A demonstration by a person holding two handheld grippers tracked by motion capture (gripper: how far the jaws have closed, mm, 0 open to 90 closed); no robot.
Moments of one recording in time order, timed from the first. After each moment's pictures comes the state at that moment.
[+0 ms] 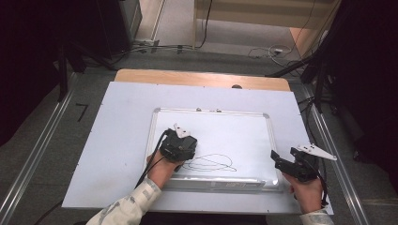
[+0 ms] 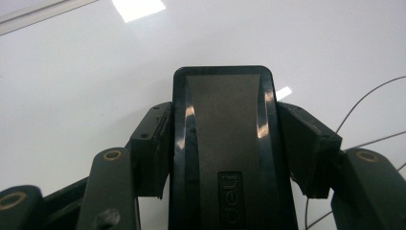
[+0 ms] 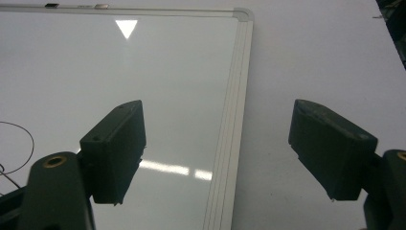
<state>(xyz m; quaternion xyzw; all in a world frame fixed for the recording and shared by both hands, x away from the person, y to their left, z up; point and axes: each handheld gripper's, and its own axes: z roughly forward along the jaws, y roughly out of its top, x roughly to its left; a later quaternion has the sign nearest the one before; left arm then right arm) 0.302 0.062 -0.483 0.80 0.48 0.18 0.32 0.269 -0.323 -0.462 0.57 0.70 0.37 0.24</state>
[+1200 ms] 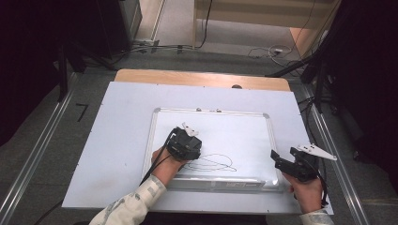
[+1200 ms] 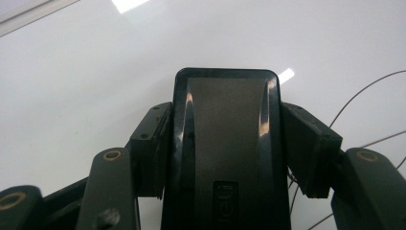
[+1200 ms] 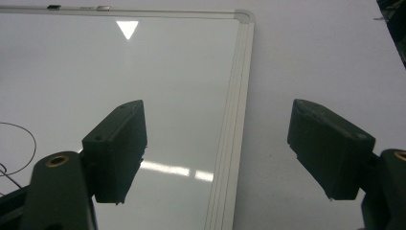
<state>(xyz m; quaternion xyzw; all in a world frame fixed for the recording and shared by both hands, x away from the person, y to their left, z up) 0.308 0.041 -0.480 0.81 0.47 0.18 0.30 0.269 -0.322 -0.462 0.57 0.70 0.37 0.24</state>
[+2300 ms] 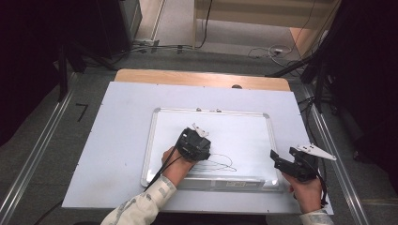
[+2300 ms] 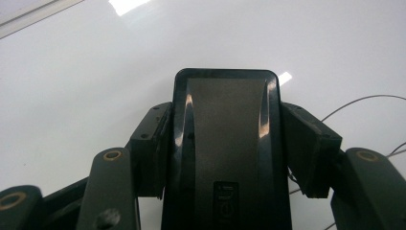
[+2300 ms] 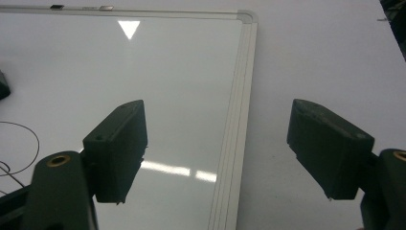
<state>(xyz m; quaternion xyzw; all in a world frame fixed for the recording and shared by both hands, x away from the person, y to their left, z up) 0.310 0.011 -0.481 0.81 0.46 0.18 0.30 0.269 -0.321 -0.462 0.56 0.70 0.37 0.24</state>
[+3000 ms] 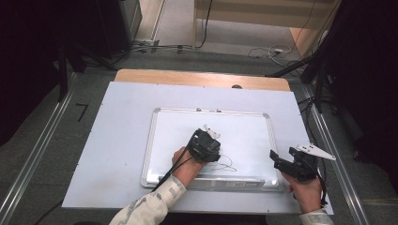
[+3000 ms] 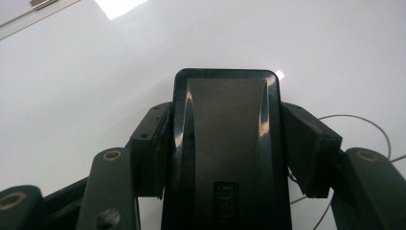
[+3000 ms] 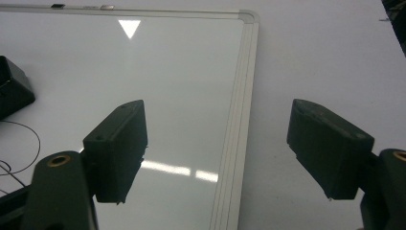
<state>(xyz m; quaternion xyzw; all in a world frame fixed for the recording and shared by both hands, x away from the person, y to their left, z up) 0.310 -0.021 -0.481 0.82 0.44 0.18 0.30 0.269 -0.320 -0.462 0.56 0.70 0.37 0.23</state>
